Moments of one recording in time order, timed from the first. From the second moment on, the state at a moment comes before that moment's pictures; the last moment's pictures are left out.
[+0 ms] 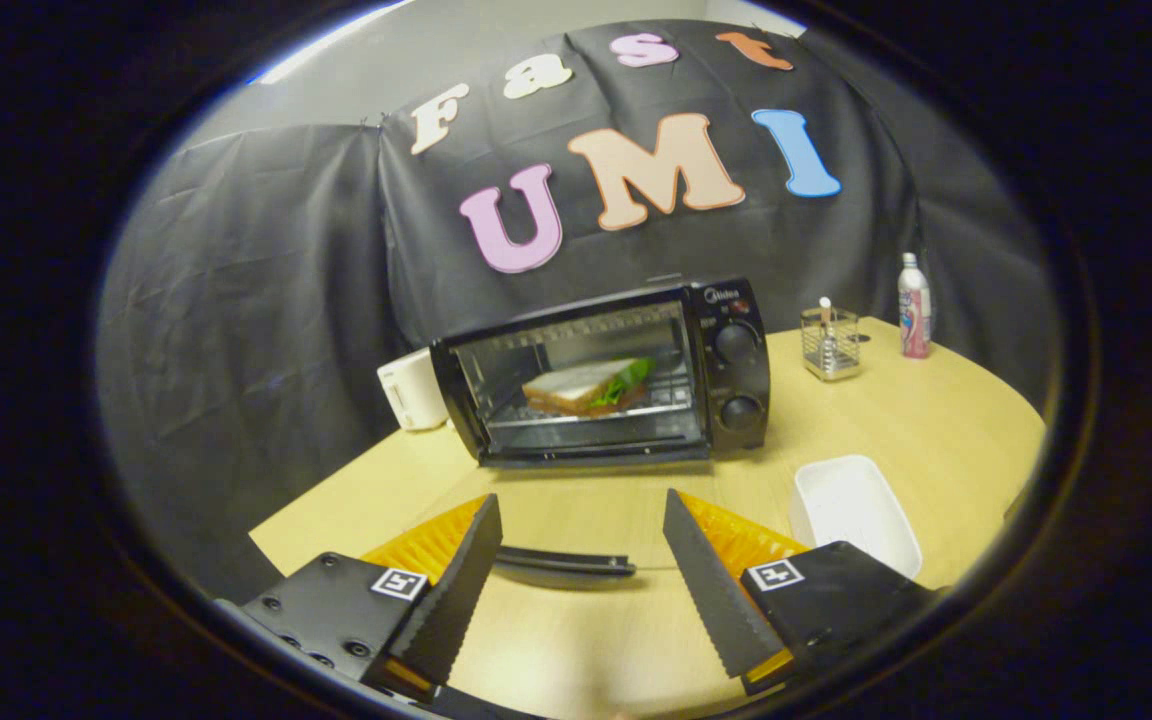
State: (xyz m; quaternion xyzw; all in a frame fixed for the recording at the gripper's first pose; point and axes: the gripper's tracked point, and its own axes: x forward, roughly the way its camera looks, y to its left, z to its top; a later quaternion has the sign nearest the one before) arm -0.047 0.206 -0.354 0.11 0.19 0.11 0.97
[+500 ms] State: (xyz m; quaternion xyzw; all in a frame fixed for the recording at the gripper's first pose) arm -0.052 0.212 -0.423 0.10 0.29 0.11 0.95
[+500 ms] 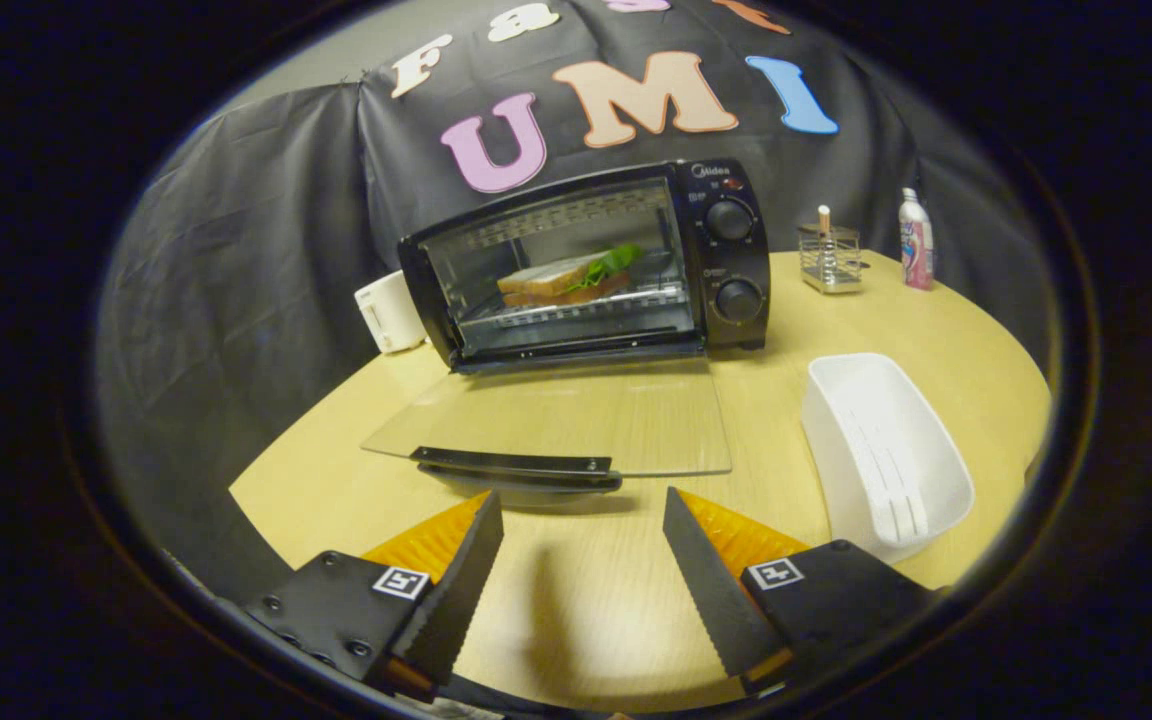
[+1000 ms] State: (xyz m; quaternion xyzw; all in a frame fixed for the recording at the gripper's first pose) arm -0.028 0.207 -0.407 0.13 0.25 0.10 0.95
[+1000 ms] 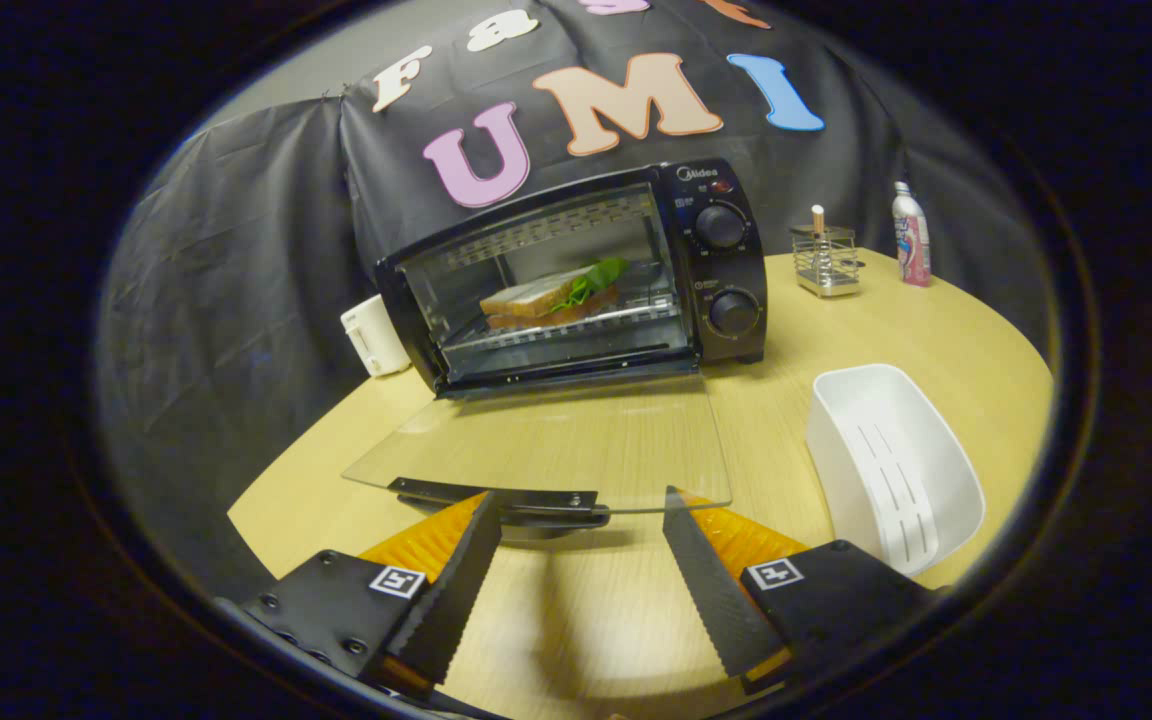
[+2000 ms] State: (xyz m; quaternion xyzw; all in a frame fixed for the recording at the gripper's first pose) arm 0.049 0.214 -0.278 0.13 0.08 0.10 0.98
